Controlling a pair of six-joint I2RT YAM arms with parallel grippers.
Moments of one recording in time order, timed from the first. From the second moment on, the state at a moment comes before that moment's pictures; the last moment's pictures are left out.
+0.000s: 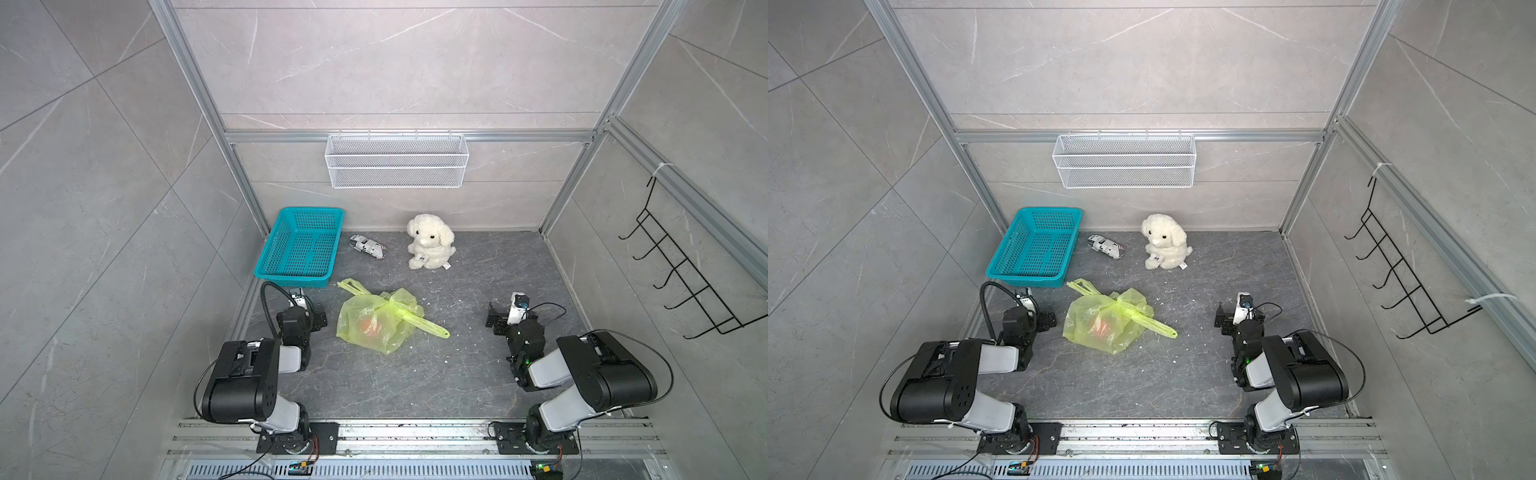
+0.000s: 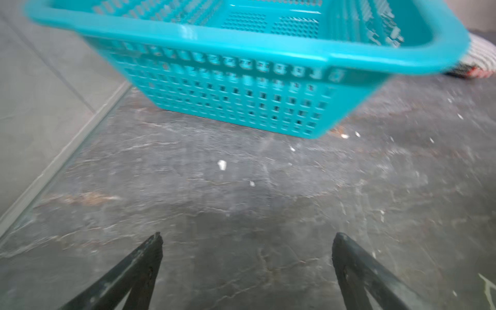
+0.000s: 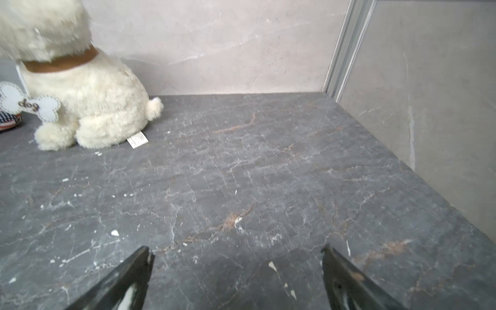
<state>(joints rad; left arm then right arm) -0.01 1.51 0.30 0.72 -0.14 -0.04 0.12 1.58 0.13 1.24 0.20 0.02</state>
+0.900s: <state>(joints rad) 0.06 1.51 0.35 0.71 -0.04 -0.03 0.13 1.55 0.33 0.92 0.23 0.02</state>
